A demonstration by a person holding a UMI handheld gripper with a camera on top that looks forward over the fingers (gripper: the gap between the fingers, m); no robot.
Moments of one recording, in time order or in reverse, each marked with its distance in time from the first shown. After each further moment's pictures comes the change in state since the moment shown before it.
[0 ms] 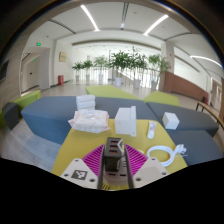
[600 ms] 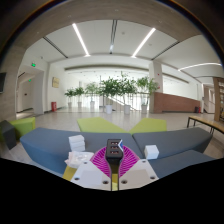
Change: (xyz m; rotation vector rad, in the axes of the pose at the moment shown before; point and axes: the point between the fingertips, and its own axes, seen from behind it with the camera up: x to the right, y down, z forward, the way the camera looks) arm 0.070 -0.156 -0.098 0.280 0.081 0.064
